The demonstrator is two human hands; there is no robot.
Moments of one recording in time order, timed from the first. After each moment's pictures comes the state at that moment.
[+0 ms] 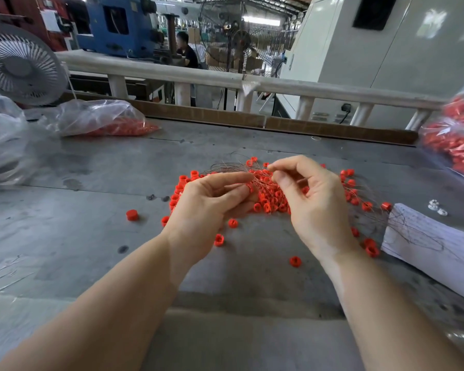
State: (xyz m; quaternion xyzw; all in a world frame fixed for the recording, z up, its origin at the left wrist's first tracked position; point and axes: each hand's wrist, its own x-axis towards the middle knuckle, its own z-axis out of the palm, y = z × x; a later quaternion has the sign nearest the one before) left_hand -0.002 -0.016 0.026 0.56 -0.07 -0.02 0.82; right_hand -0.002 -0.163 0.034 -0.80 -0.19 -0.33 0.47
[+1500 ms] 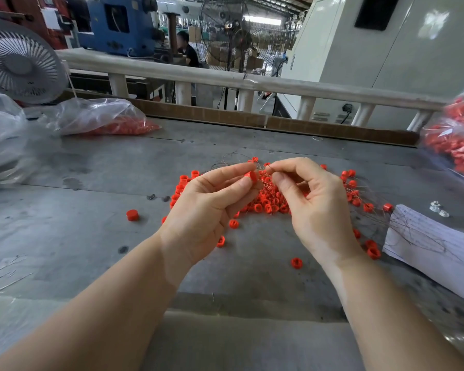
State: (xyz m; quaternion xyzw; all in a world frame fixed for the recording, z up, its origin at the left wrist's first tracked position) left_hand -0.005 -0.015 0.031 0.45 -0.10 -0.06 0.88; right_hand -0.006 -0.162 0.035 -0.80 -0.20 -0.34 0.46
